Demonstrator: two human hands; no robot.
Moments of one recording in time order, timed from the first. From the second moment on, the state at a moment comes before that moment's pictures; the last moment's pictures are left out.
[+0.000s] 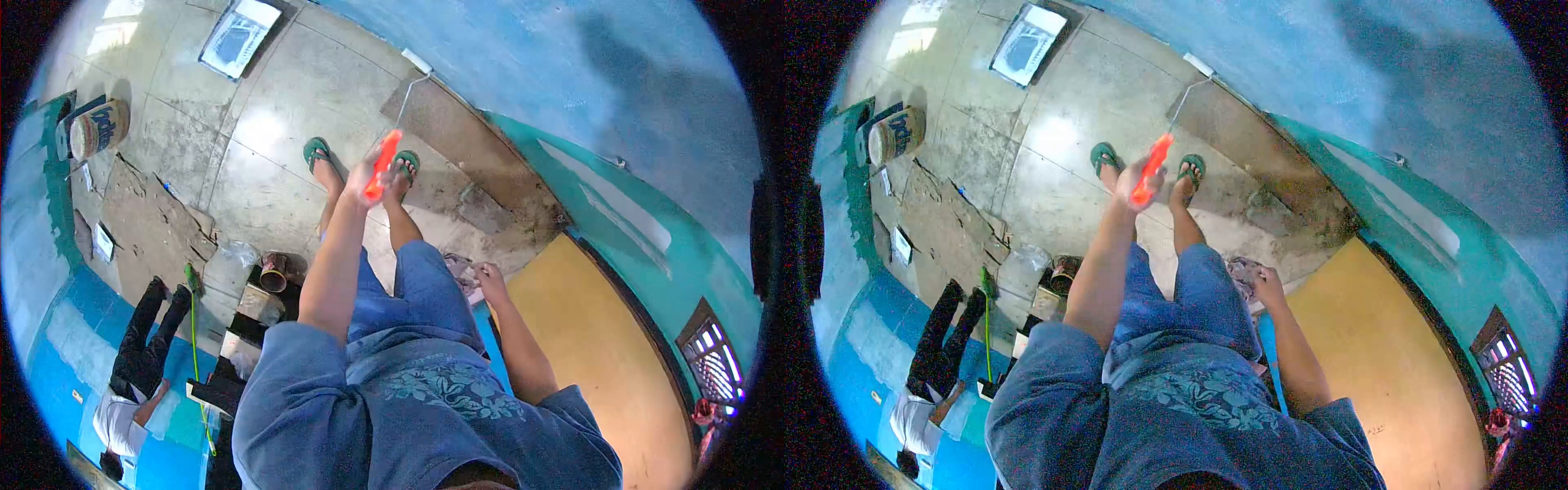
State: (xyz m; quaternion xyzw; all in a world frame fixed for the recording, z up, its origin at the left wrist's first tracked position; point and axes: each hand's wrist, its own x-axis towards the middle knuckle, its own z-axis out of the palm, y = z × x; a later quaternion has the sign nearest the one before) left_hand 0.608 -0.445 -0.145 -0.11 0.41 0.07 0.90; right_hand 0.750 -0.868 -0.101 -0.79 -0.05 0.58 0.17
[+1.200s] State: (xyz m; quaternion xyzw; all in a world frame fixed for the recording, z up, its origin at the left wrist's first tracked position) left_hand 0.574 -0.359 -0.130 -0.10 0.43 0.07 0.89; right_hand 0.719 -0.730 -0.091 -0.80 -0.16 0.56 0.10
